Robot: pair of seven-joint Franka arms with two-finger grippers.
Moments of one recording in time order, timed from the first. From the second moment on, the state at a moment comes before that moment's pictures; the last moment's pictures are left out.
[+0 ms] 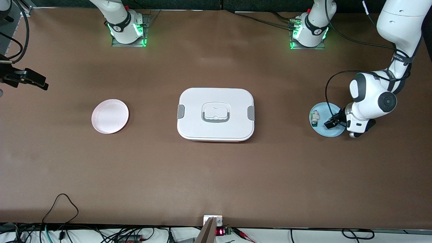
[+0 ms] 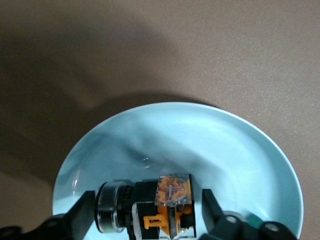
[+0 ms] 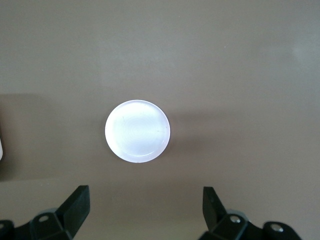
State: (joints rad) left arm 0.21 0.44 -0.08 -2.19 -0.01 2.47 -0.50; right arm -0.04 0.04 -0.02 -1.59 -0.05 1.59 0.01
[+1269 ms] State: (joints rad) left arm 0.20 0.25 -0.28 -2.02 0.00 1.96 -0.45; right arm -0.03 0.06 -0.01 -1.59 0.00 1.58 0.00
